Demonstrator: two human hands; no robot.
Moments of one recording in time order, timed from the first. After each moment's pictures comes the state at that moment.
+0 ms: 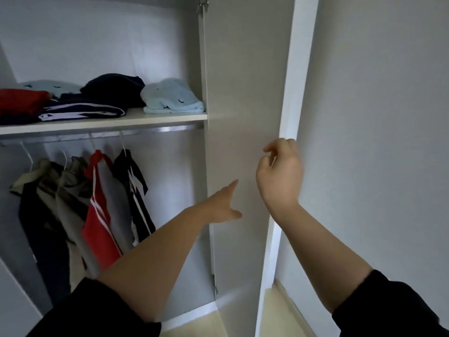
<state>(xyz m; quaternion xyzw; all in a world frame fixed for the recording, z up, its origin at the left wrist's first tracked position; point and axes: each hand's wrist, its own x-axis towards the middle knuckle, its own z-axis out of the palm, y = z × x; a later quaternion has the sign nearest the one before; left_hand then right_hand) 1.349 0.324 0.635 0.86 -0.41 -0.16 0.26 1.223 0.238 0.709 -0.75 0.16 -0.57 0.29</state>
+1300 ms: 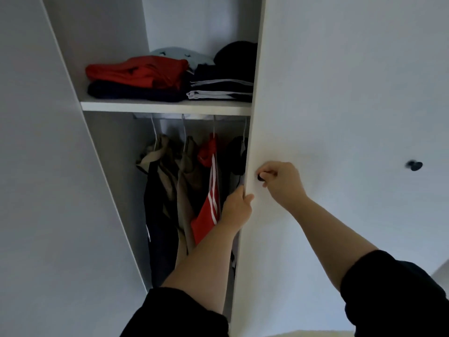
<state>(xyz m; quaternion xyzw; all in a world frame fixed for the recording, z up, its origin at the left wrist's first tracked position) 1.618 0.567 0.560 0.84 -0.12 0.00 0.54 1.585 0.450 0.641 -0.88 0.00 -0.22 0.41</state>
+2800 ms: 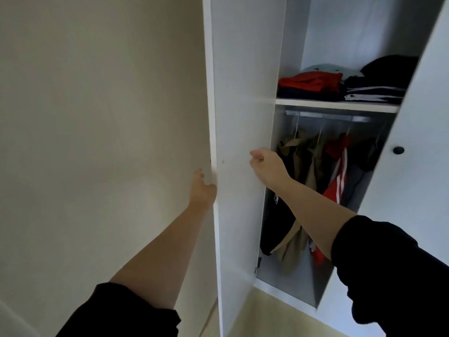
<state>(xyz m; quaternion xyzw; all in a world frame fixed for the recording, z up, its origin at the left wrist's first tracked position) 1.319 0.972 0.609 0.76 0.21 0.22 0.58 1.373 0.810 0.674 -0.85 -0.21 -0.06 0.47</state>
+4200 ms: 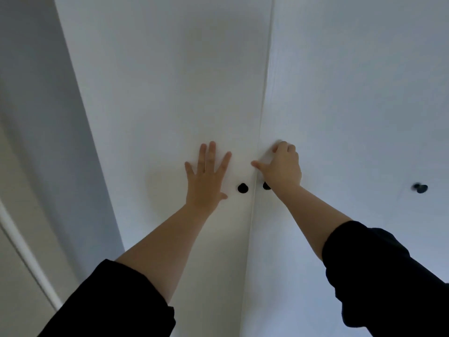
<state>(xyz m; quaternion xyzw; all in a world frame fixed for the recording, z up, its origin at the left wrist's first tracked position) 1.658 0.667 0.647 0.94 -0.15 0.30 -0.03 1.632 0.491 0.704 -0.90 0.13 -0.32 0.27</state>
